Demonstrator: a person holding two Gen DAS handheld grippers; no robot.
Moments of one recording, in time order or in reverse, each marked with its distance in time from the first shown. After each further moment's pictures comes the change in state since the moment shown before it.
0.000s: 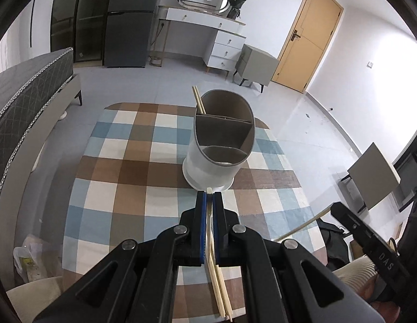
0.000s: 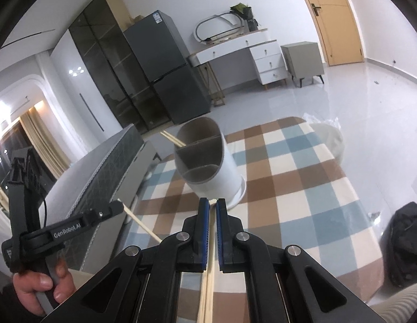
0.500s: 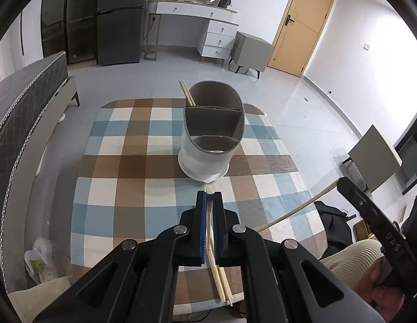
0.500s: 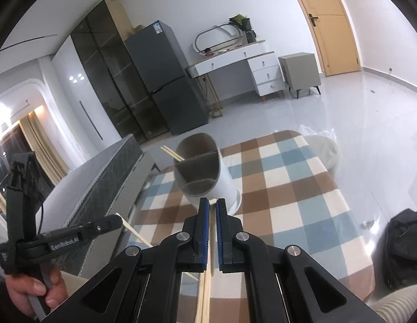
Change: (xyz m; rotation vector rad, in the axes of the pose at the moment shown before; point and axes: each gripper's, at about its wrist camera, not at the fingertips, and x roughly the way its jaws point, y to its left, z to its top) left arm -0.009 -0.016 0.003 0.065 0.056 0.004; right arm -0.018 -0.003 0.007 -0.004 -0.062 -0.010
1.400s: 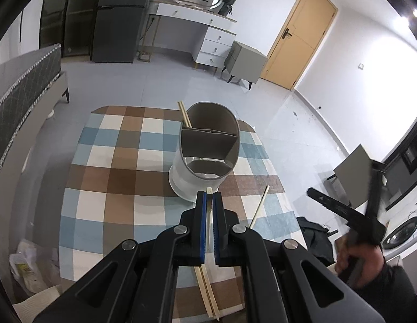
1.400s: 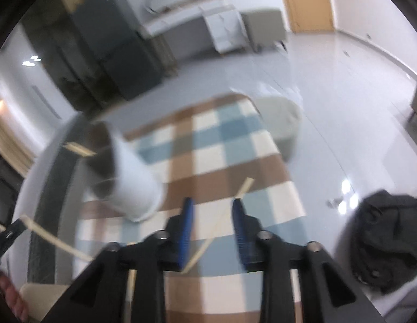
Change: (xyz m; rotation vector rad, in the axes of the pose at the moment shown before) left arm 0.015 0.025 0.028 -0.085 -0.033 -0.105; right arm 0.089 -0.120 0.044 0.102 0.304 -0.213
